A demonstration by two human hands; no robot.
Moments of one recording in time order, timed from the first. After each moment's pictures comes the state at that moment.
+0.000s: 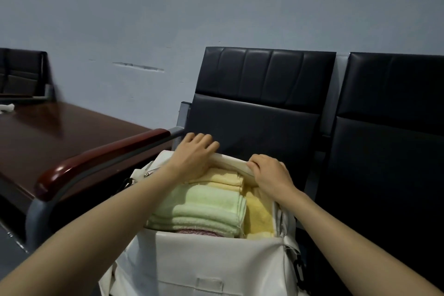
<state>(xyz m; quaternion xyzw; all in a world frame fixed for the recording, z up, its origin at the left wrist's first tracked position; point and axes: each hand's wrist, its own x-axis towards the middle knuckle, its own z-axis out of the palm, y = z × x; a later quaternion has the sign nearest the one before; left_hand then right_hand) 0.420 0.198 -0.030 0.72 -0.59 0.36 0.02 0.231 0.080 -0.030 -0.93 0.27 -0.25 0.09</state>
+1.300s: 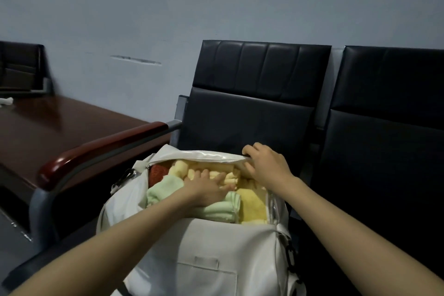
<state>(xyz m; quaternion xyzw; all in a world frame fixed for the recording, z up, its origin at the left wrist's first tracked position) 0.336 0.202 -0.063 0.87 -0.47 -0.11 0.03 0.219 0.073 -0.028 -0.95 0.21 -0.23 -0.07</state>
